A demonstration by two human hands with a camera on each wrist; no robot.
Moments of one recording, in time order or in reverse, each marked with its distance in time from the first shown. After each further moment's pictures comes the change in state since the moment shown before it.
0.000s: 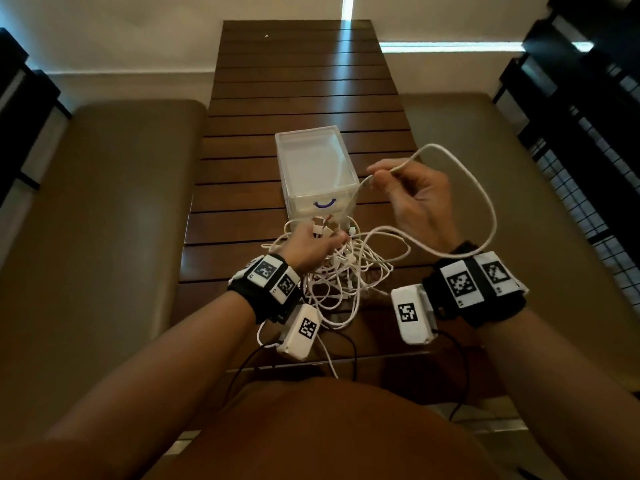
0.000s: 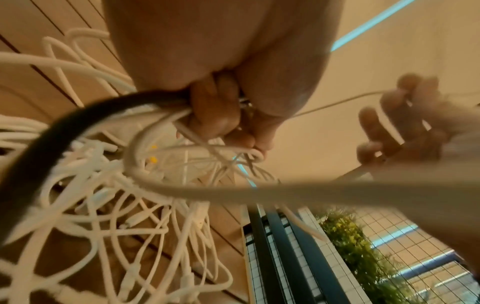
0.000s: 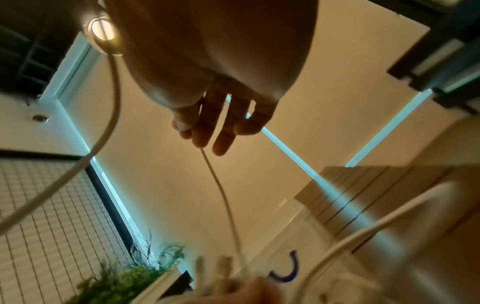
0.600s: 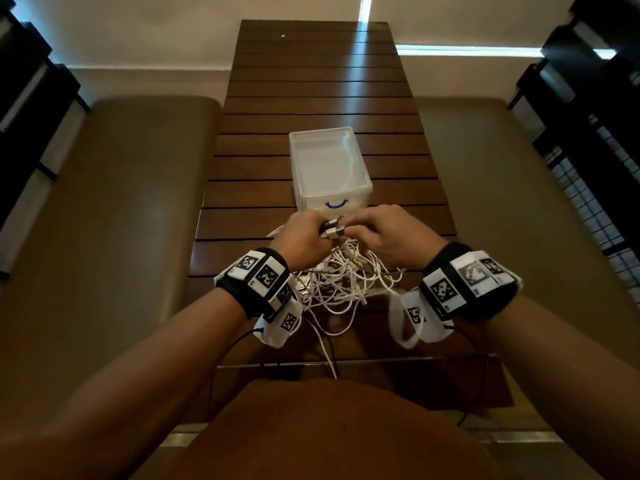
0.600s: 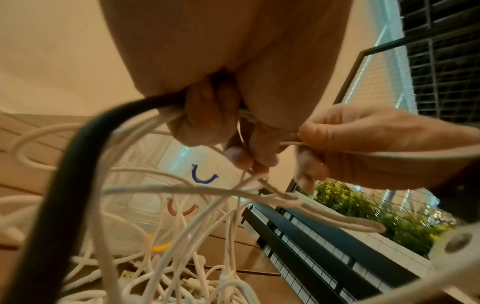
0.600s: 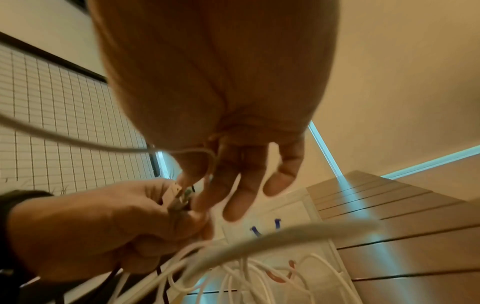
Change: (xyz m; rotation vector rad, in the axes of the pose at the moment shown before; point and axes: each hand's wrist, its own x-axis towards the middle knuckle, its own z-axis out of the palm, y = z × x) left_hand -0.004 0.004 -0.029 0.568 0.070 0.325; right_hand -0.001 0.008 0.022 -0.624 -0.695 0.147
